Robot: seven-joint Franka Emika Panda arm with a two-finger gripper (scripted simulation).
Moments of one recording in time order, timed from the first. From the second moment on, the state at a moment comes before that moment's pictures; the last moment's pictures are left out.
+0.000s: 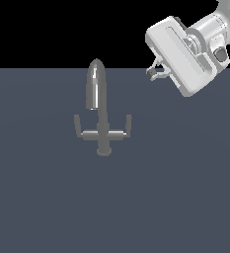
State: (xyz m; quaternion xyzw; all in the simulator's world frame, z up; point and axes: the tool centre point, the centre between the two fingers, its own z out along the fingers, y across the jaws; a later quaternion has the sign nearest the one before) arm -0.047 -0.096 0.276 -0.85 0.20 0.18 0.46
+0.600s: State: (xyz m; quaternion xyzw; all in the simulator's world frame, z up) arm -0.011 -0.080 0.197 -0.75 0.24 0.23 0.57
